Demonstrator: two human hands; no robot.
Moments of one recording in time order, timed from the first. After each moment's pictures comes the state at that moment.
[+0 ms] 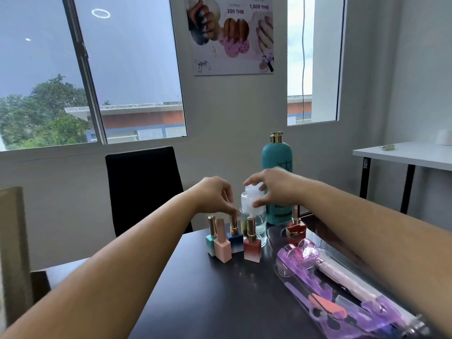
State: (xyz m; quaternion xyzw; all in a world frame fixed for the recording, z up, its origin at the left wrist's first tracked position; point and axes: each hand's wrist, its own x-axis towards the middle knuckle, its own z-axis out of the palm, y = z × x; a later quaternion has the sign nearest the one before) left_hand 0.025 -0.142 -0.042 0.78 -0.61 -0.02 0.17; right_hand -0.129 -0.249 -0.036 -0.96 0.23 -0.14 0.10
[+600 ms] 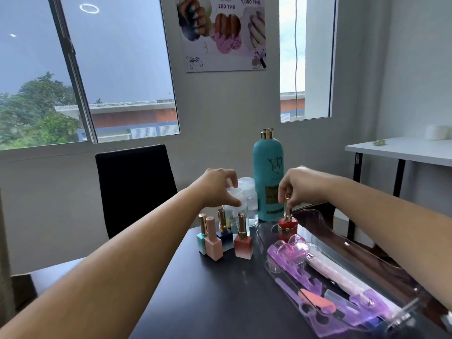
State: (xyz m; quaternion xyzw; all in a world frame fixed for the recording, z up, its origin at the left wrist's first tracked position) left_hand 0.015 -0.169 -0.046 0.75 -0.63 0.05 0.19; right_hand -0.180 -0.287 -0.043 -0.94 0.31 -0.08 0.11
